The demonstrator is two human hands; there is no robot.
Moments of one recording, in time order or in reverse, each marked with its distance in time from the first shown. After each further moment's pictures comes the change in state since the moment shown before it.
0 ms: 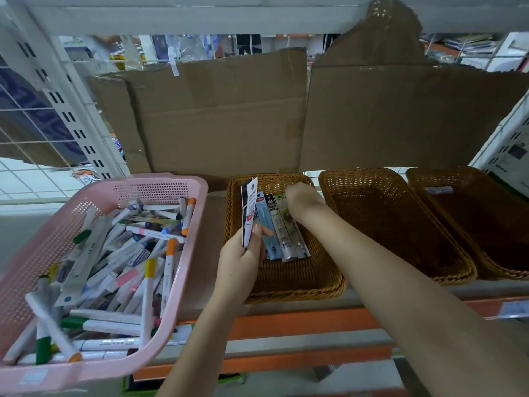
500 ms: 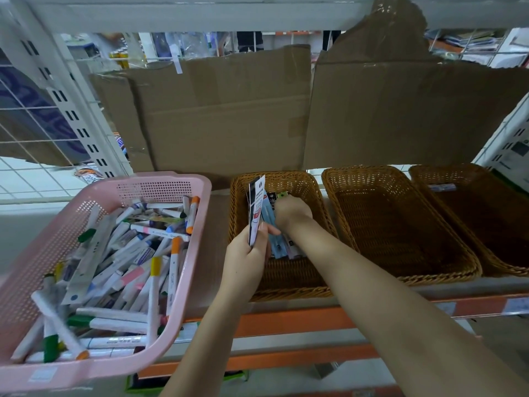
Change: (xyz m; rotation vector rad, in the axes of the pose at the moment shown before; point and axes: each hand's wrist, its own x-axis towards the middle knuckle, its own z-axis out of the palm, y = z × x) left_hand -0.001 0.003 0.002 -0.065 0.013 -0.008; right_hand -0.004 -0.029 0.028 -0.006 -0.029 0.026
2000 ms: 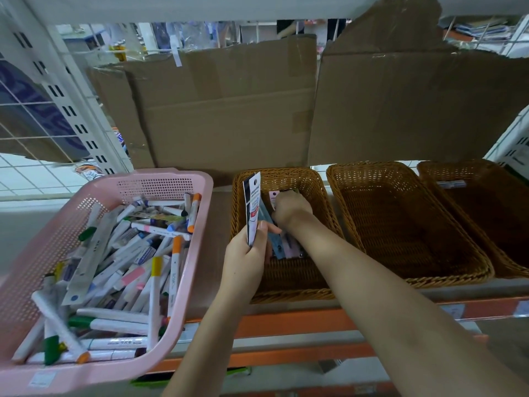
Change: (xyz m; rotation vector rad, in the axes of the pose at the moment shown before) left_hand 0.000 0.001 -0.005 -0.003 -0.004 -0.040; right_hand 0.019 -0.003 0.009 0.089 0.042 0.024
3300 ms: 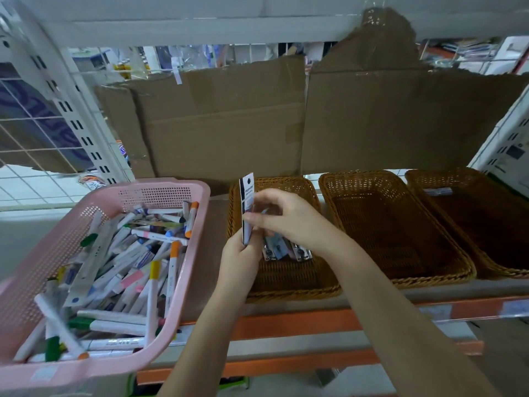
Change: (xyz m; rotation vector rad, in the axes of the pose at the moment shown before) left_hand 0.008 -0.005 0.004 -0.099 -0.032 -0.070; right_hand -0.113 0.008 -0.077 0.851 -0.101 -0.435
